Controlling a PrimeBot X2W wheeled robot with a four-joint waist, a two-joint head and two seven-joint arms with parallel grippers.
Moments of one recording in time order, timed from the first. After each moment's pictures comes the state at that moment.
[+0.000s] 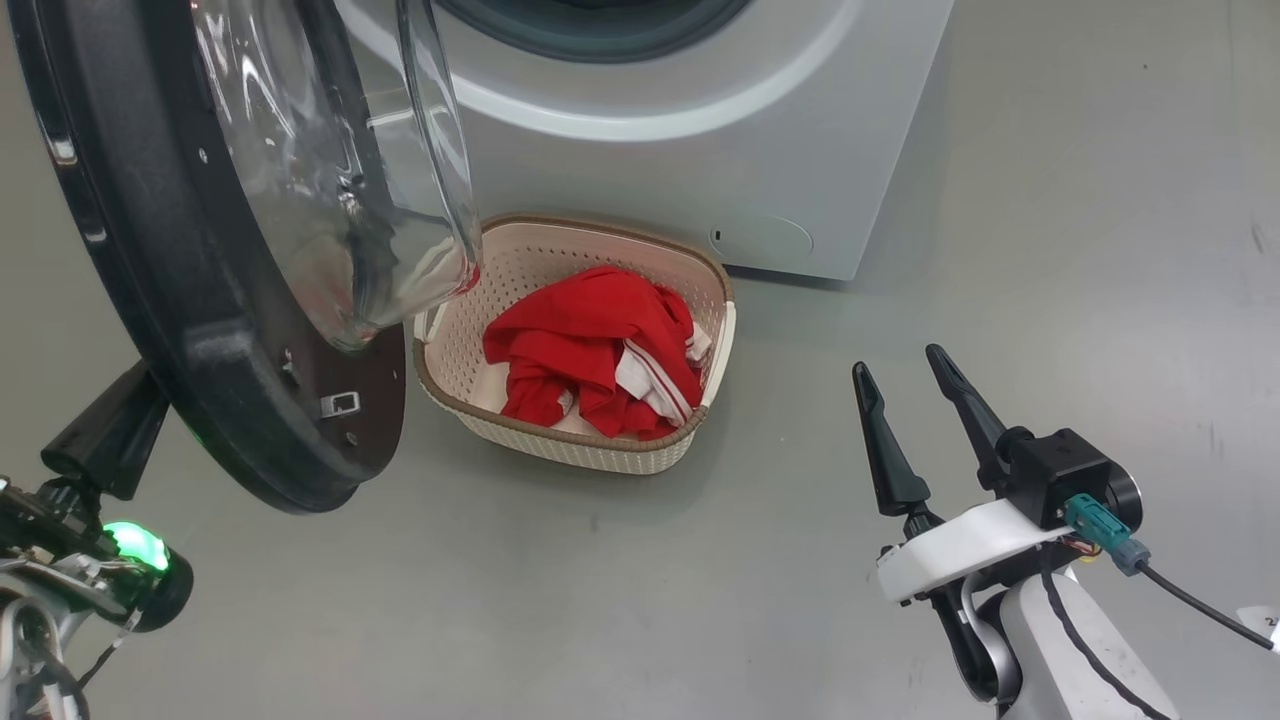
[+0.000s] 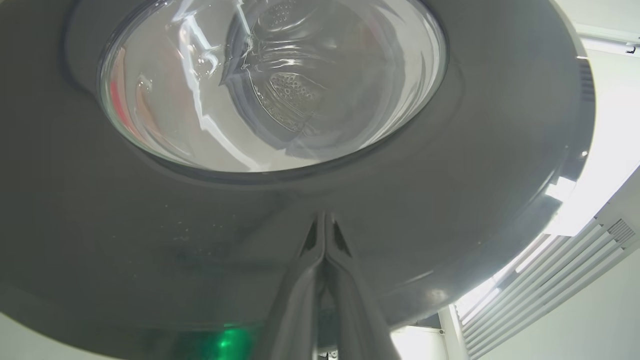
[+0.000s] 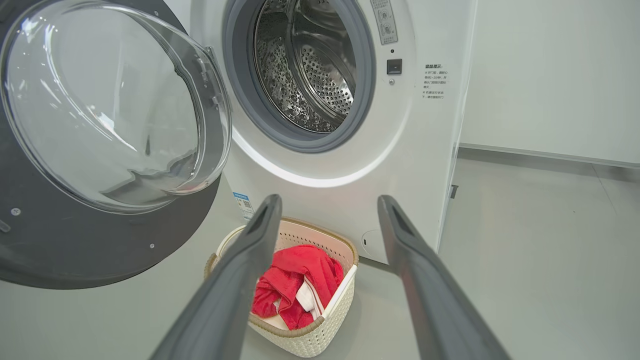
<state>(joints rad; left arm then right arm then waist) -0.25 0.20 0.23 0.11 -1.97 0.10 0.68 -0.17 -0.06 0.28 0.23 0.29 0.12 -0.25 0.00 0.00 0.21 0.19</state>
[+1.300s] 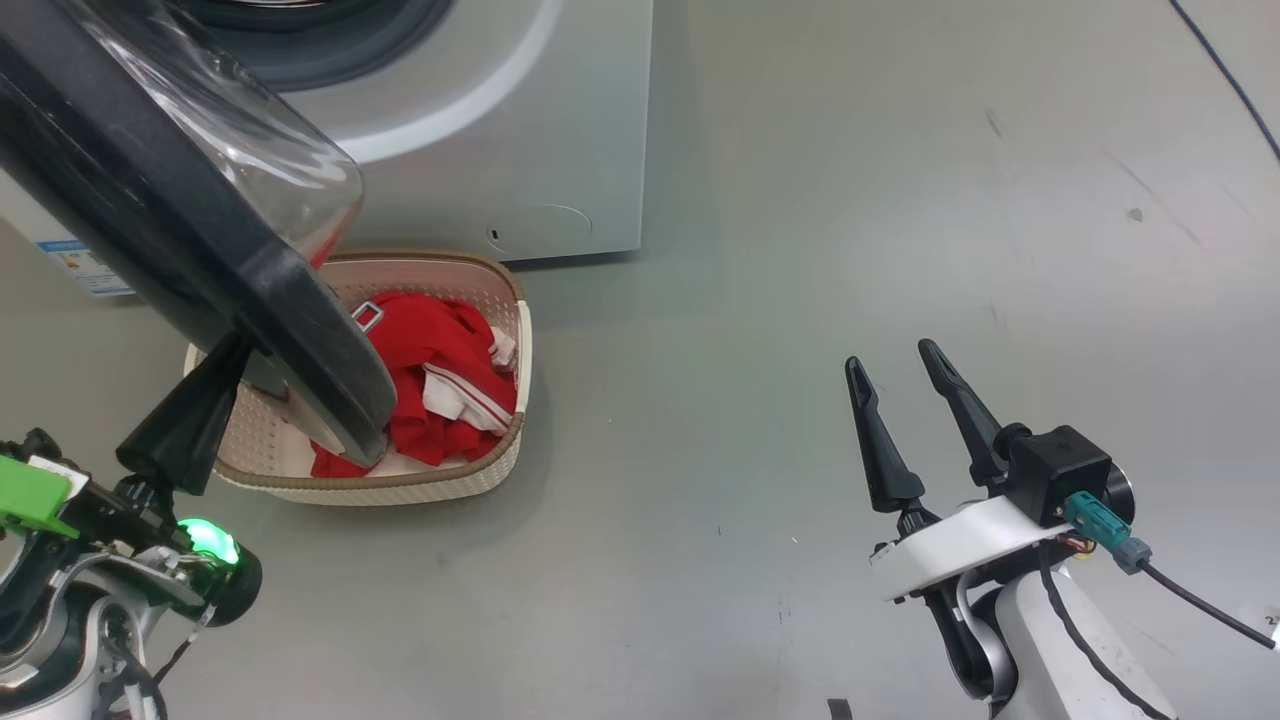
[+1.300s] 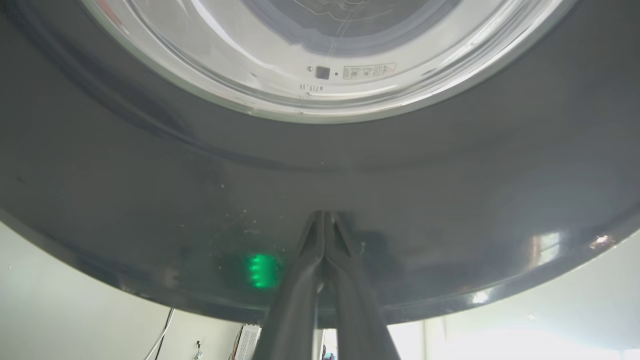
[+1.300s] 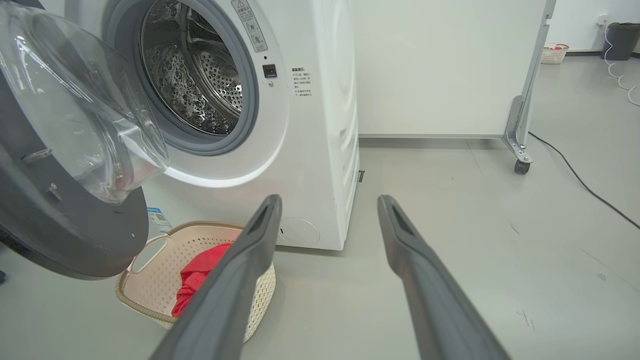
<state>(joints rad) -0.23 0.10 0.18 0.06 -1.96 0.11 0.59 -0.18 -0.06 0.29 0.21 0.31 0.12 -0.25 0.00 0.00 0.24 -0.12</state>
